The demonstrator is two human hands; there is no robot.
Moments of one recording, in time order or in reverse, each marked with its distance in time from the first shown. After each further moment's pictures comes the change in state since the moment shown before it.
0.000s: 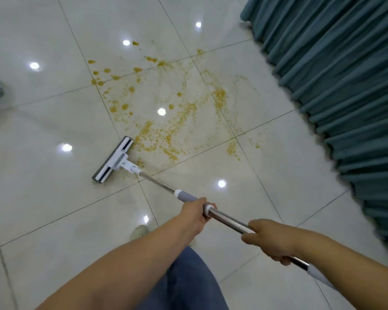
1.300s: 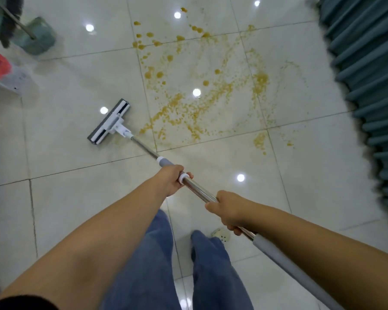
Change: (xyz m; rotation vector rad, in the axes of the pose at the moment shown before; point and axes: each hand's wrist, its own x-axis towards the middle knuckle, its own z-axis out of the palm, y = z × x) left_hand 0.027 0.041 -0.056 0.103 0.153 0.225; right_hand 0.079 -0.047 0.033 -0.123 -0.030 -0.171
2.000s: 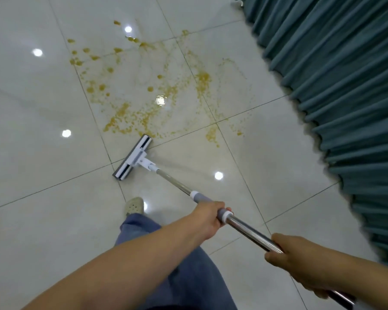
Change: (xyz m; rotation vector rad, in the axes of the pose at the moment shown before) left_hand -0.080 -0.213 0.225 0.009 -0.176 -0.298; right_hand -0.161 0.279 -0.050 0.069 -0.014 0.250
